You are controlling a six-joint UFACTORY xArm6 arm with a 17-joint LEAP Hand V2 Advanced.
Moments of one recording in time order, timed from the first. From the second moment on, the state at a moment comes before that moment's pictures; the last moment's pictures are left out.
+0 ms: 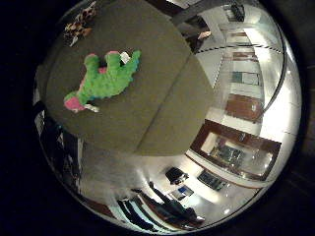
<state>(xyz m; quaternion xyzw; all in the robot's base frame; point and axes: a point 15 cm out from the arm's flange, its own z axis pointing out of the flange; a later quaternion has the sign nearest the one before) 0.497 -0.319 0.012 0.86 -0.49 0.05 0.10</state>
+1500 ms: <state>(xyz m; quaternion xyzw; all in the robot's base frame) 0.489 -0.360 -0.172 0.88 -0.46 0.01 0.13</state>
